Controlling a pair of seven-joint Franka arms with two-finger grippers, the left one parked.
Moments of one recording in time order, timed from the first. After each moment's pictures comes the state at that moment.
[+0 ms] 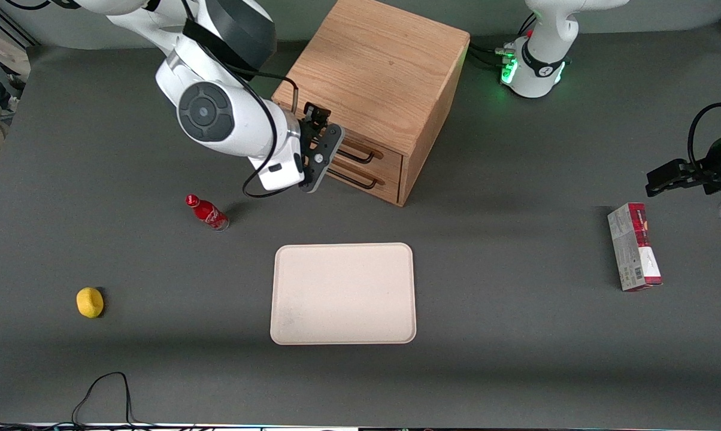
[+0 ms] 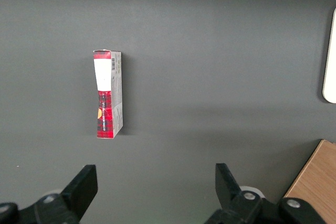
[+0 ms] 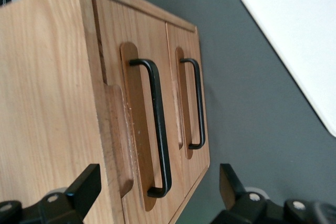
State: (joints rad) arm 0.04 0.42 0.70 -1.46 0.16 1.61 -0.28
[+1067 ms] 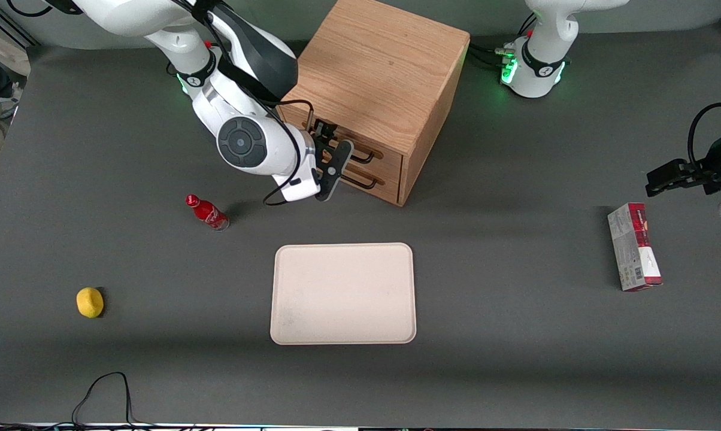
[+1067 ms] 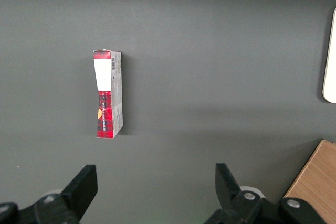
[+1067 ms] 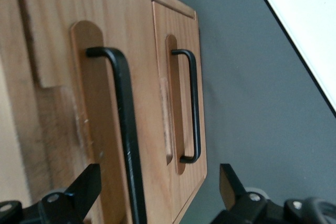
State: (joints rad) arm 0.04 0.45 0.70 -1.61 0.14 1.76 -0.33
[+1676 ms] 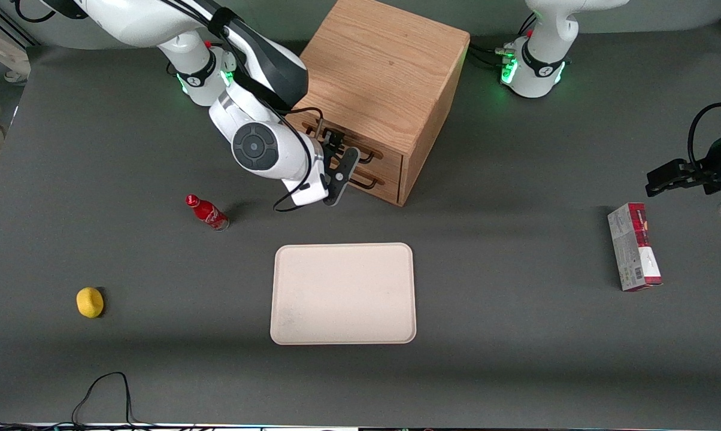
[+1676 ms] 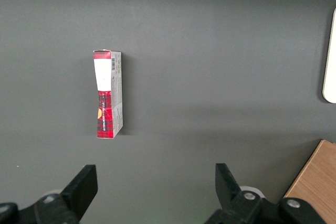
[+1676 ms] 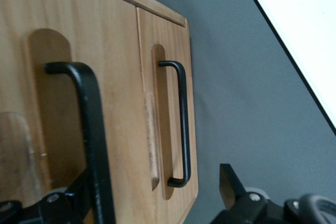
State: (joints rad) arm 0.05 0.47 0.70 -1.67 0.11 1.88 -0.33
